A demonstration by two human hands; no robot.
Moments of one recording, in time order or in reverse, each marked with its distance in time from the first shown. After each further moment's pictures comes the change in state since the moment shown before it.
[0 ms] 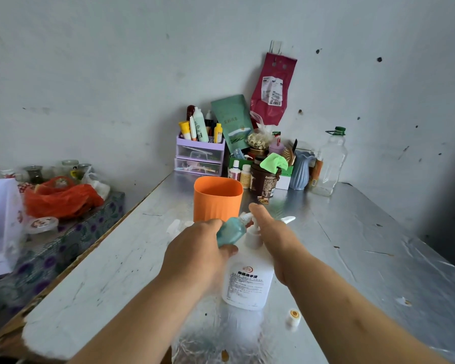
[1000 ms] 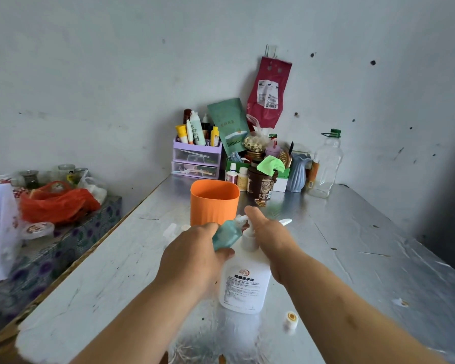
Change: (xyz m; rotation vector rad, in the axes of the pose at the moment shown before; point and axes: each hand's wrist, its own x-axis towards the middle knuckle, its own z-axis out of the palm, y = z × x) left_hand 0.000 0.001 0.001 0.004 0.013 0.011; right_hand 0.002 -0.006 -0.002 -0.122 0.002 -0.030
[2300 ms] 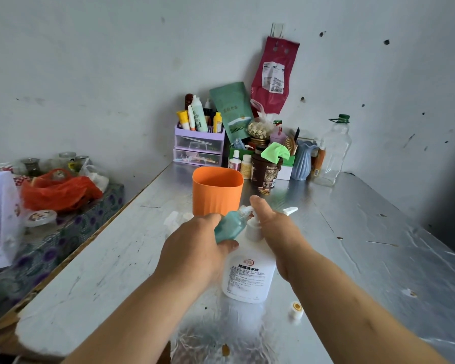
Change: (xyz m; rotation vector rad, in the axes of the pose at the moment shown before) left_hand 0.000 -0.005 0.005 -0.033 -0.005 -0.002; right_hand 0.004 0.013 0.002 0.056 0.008 -0.038
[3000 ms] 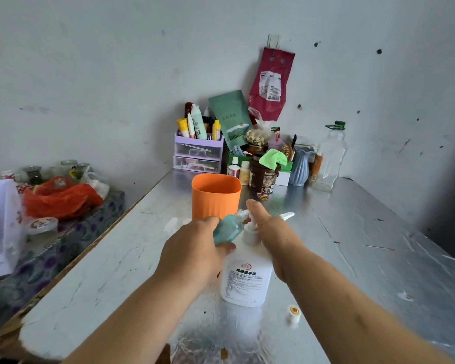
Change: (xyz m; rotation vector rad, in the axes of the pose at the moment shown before) left_hand 0.000 0.006 -0.007 0.043 0.010 -0.007; right_hand -0.007 -0.012 0.003 0.002 -0.001 0.119
